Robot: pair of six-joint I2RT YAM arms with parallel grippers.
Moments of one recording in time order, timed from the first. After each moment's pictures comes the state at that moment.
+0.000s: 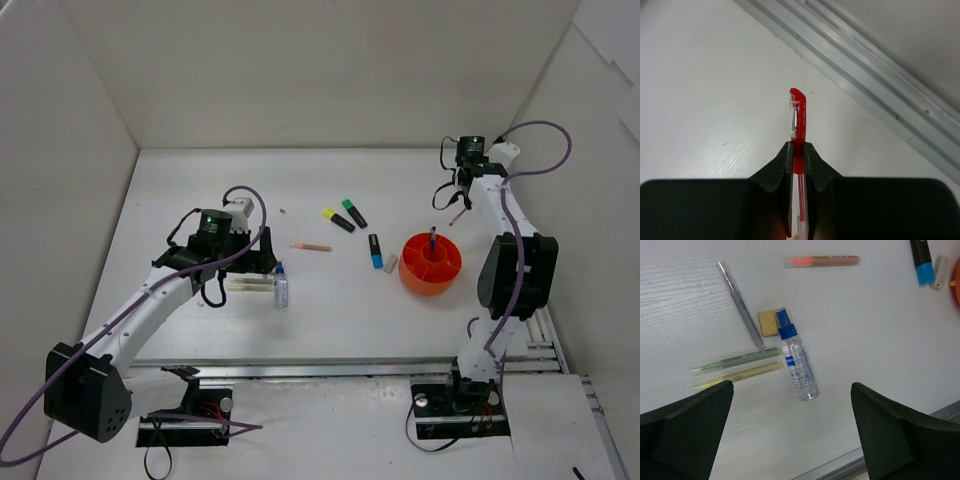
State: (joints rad) left arm -0.38 1.20 0.93 -0.48 0.15 -0.31; right arm -0.06 1.93 1.61 -0.61 0.61 0.64
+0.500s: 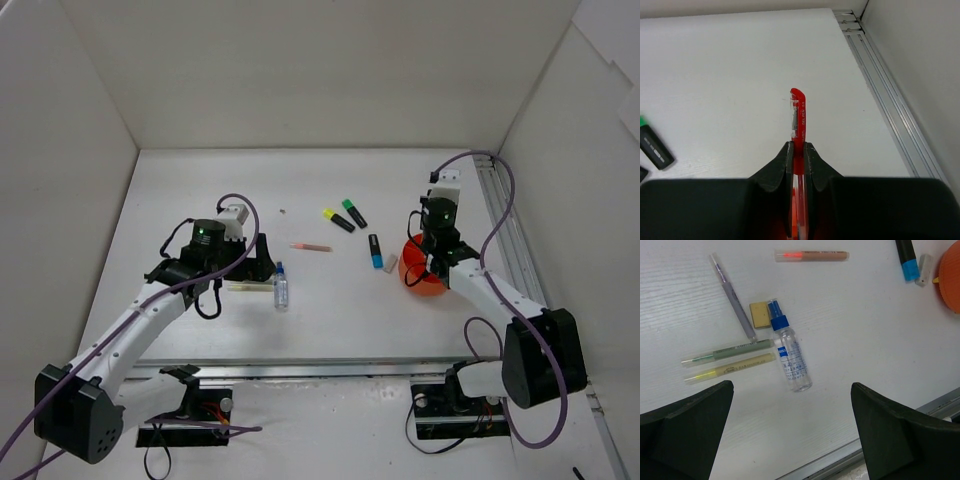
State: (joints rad) left arm -0.39 1.09 0.86 -0.46 0.17 -0.33; right arm 0.23 1.33 0.79 0.22 0.54 0.04
